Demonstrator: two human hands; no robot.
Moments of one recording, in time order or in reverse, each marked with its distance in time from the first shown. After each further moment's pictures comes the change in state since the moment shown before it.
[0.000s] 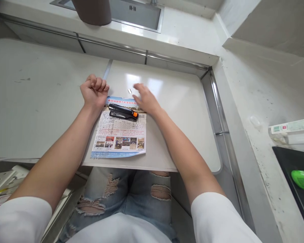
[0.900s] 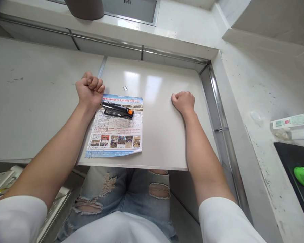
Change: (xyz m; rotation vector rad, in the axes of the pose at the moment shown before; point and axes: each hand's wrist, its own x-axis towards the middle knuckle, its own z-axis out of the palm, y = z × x) left_hand -0.003 0.004 0.005 0.171 -0.021 -0.069; right_hand -0.080 0.103 -0.086 -0.412 0.082 0.652
